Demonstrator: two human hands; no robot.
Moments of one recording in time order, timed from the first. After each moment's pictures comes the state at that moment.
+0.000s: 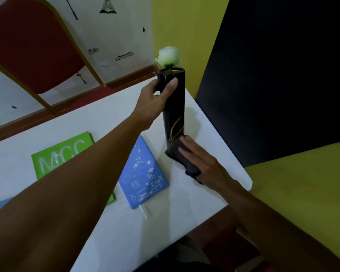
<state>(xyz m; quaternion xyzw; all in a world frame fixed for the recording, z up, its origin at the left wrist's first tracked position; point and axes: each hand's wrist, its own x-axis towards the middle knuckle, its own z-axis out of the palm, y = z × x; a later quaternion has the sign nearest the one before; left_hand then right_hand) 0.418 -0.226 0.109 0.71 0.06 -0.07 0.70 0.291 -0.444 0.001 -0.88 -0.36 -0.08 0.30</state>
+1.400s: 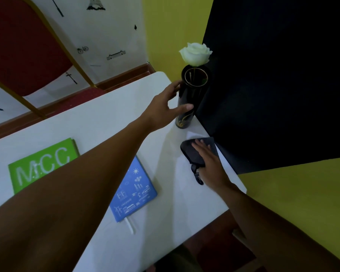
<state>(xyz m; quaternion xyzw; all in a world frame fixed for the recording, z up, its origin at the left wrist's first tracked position) 0.450 -0.269 0.069 0.84 -0.12 -0.10 0.52 0.313 -0.488 -0.054 -0.90 -0.03 0.12 0.41</state>
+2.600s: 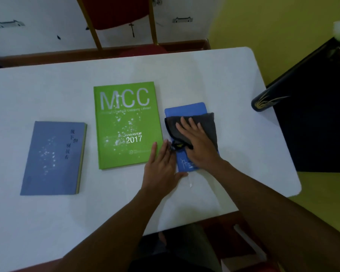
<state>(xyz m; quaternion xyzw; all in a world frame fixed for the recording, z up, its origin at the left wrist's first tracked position) 0.139 -0.113 -0.053 0.99 -0.04 -0.12 0.07 0.268 -0.256 -0.057 -0.89 -0.34 0.18 0.23</state>
